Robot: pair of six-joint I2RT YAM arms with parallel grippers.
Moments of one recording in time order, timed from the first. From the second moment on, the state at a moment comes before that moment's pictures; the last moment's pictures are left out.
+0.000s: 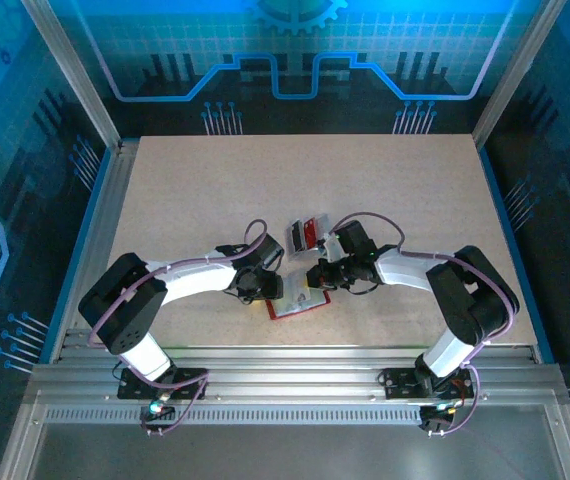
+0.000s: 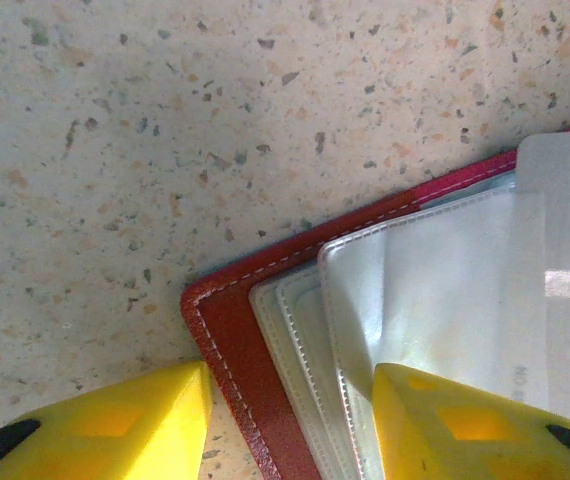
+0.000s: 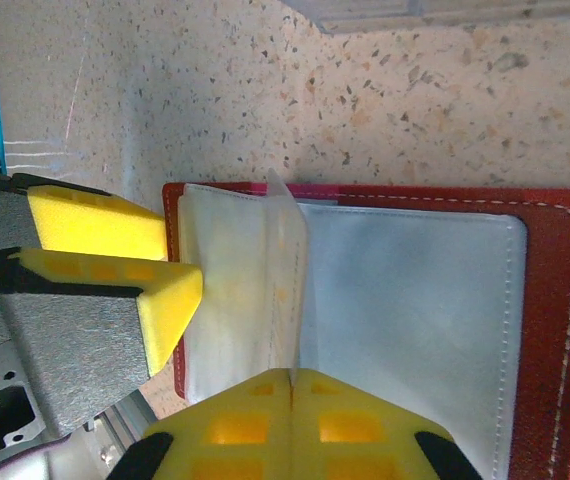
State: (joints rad) left arm -0.71 1.64 0.87 -0.50 0.07 -0.80; right arm 0.54 1.64 0.74 -0.11 -0.63 0.59
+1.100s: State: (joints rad) left arm -0.71 1.63 0.86 -0.49 0.07 -0.81; right arm 0.61 1.75 0.86 -0.24 -0.65 0.49
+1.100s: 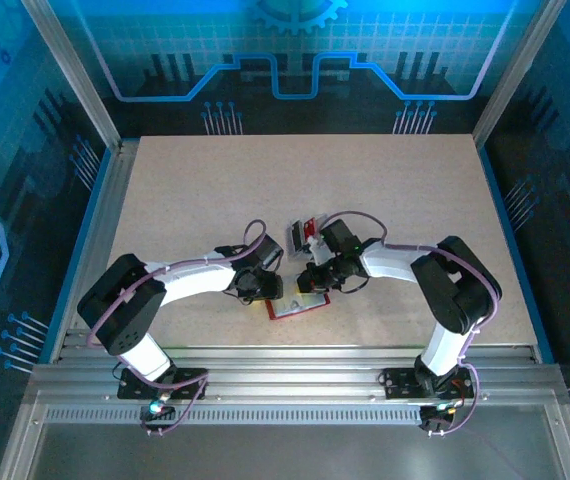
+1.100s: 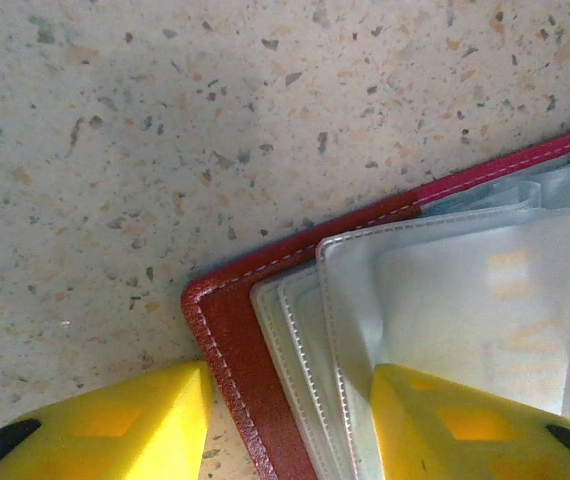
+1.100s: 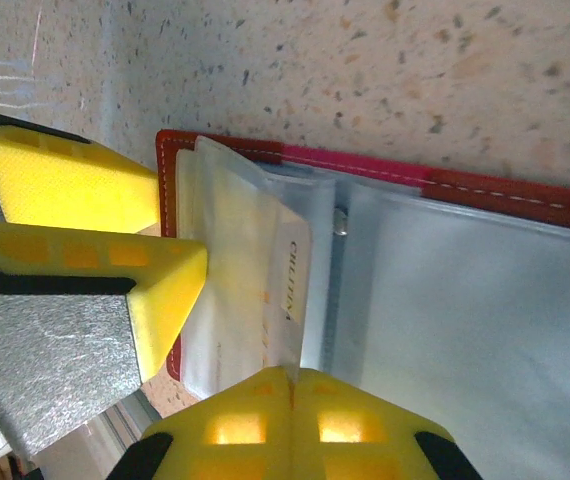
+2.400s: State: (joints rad) left arm -0.60 1.58 0.72 -0.33 0.34 -0.88; right arm 0.66 1.79 0.95 -0.32 -0.60 0.49
